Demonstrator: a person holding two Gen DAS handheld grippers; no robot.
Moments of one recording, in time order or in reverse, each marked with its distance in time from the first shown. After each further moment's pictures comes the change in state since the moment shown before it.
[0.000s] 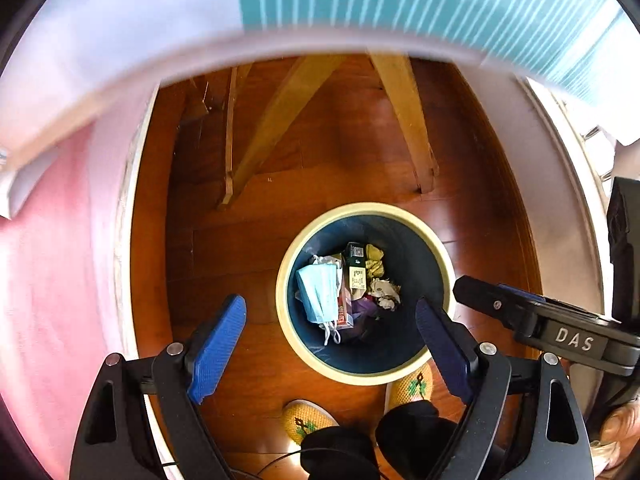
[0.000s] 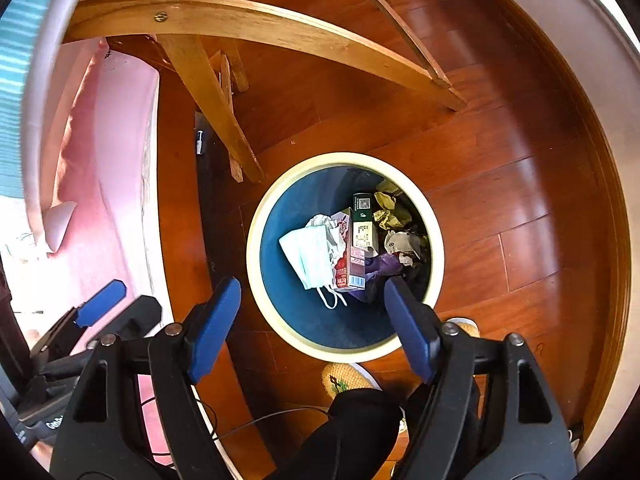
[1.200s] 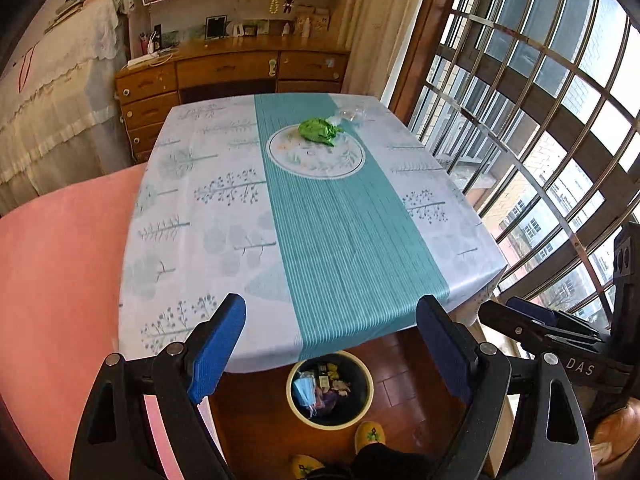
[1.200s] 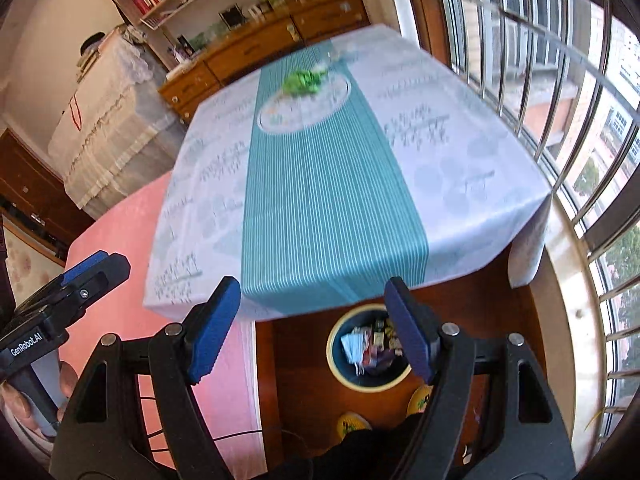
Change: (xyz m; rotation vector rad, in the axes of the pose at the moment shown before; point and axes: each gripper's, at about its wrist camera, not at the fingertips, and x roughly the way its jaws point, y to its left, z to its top) left arm -0.428 0.016 0.128 0.095 -0.387 -0.139; right arm -0.398 0.217 0.029 -0.164 -0.454 -0.059
